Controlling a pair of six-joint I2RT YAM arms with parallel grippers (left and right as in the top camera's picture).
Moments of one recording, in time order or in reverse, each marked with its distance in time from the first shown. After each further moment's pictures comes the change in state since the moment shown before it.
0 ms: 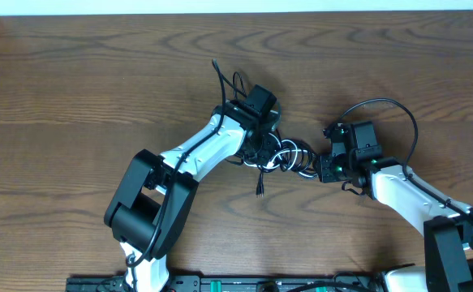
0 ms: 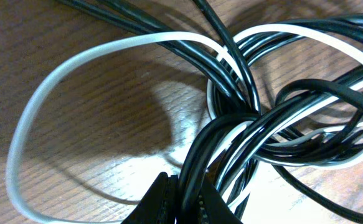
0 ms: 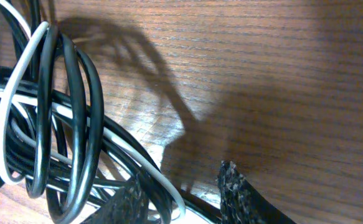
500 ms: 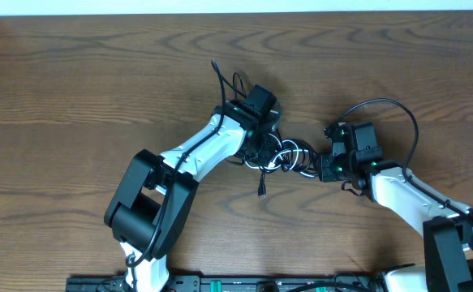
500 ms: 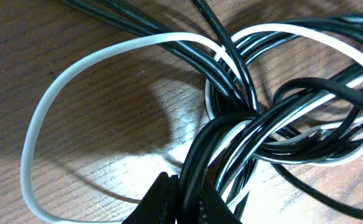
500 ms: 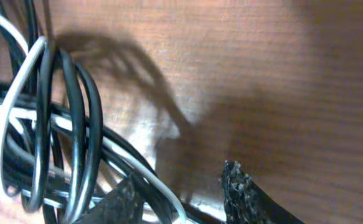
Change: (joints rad) left arm 0.000 0.000 0.000 0.000 0.014 -0.026; right arm 0.000 -0.001 -0.032 0.081 0.034 0.011
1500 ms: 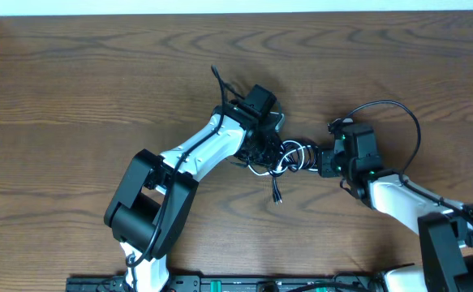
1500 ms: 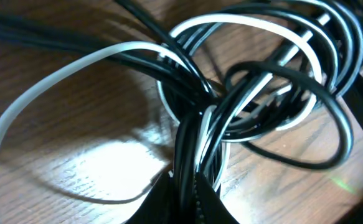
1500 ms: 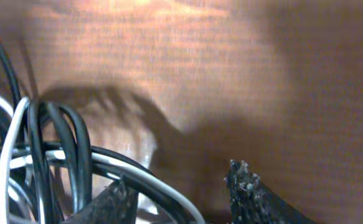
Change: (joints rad) left arm 0.000 0.000 0.000 0.003 0.174 -0.077; right arm 0.005 0.031 -0.073 0.248 0.073 0.026
